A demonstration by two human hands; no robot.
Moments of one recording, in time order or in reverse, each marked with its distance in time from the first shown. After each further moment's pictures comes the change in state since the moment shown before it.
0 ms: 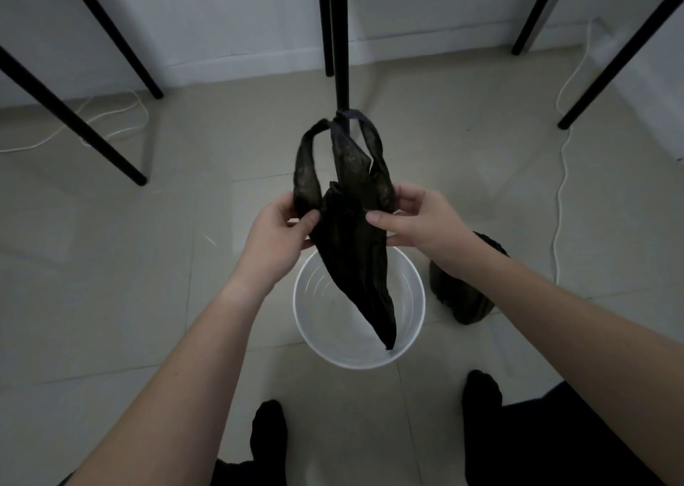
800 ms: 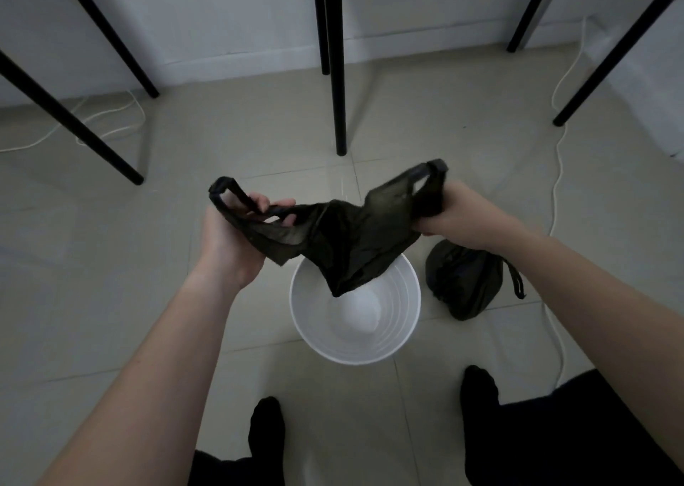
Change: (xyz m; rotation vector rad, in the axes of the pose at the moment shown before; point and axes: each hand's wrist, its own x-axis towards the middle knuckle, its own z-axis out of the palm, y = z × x) left_hand 0.006 0.004 -0.034 -0.792 0.087 -0.268; right_hand -0.002 -0.009 -0.060 -0.630 -0.032 0.016
